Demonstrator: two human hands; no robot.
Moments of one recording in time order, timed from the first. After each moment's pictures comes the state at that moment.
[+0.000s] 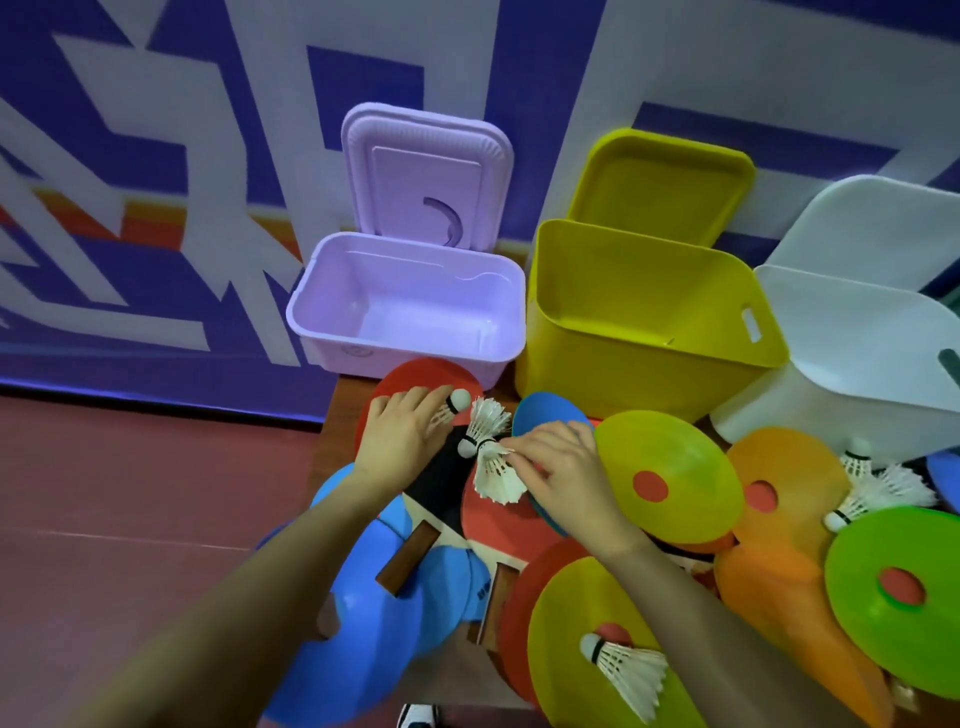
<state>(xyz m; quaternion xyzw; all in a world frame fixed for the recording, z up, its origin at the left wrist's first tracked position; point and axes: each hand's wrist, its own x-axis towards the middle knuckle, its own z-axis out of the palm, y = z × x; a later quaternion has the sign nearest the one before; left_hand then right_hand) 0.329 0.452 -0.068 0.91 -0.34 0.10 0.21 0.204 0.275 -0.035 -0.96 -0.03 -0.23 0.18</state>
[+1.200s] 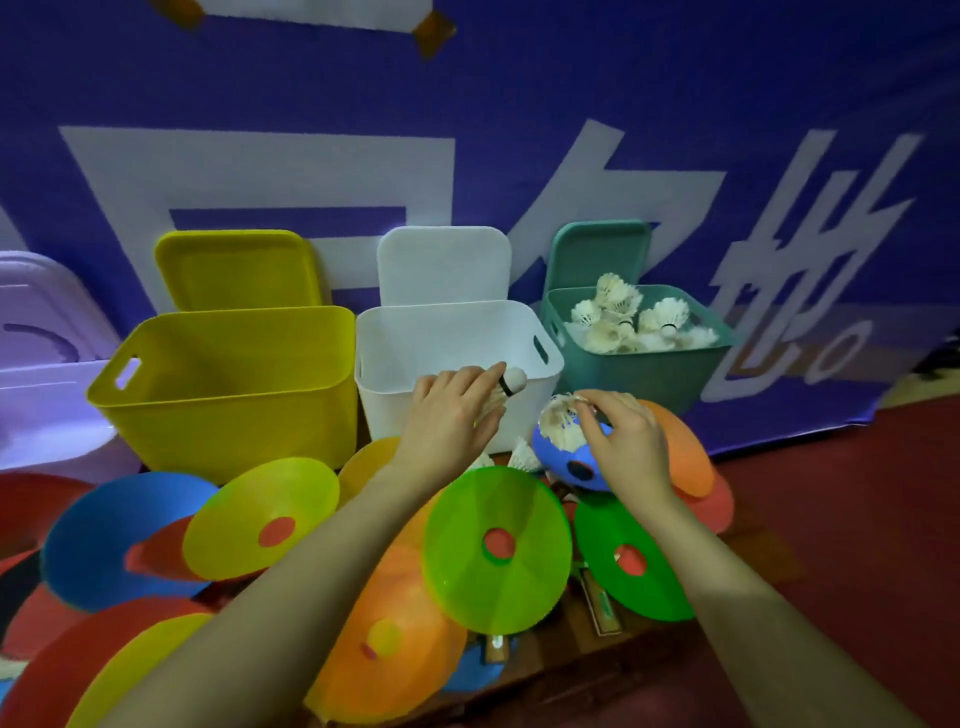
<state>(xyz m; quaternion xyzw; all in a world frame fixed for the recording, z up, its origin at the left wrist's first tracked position) 0.044 0.006 0.081 0.79 -0.53 0.20 0.24 -0.107 -0.143 0.072 -0.87 0.23 -0.42 0.14</state>
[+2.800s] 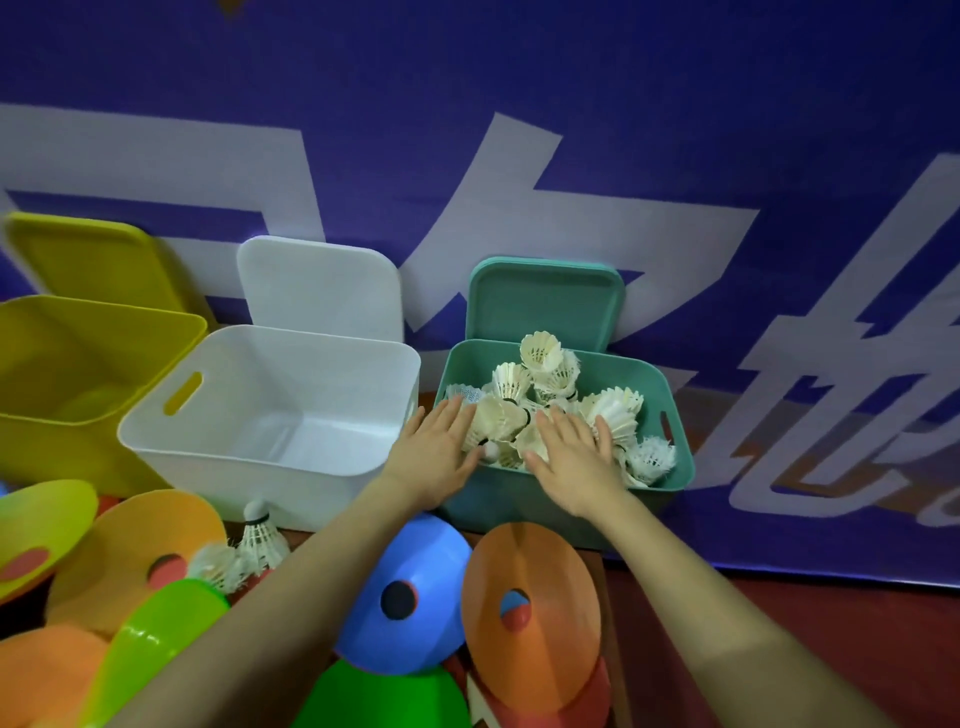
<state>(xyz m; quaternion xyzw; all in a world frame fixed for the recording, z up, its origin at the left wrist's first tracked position) 0.035 -0.332 0.049 0.93 -0.35 -0.03 0.09 -0.048 -0.508 0.045 -0.99 0.12 0.04 0.06</state>
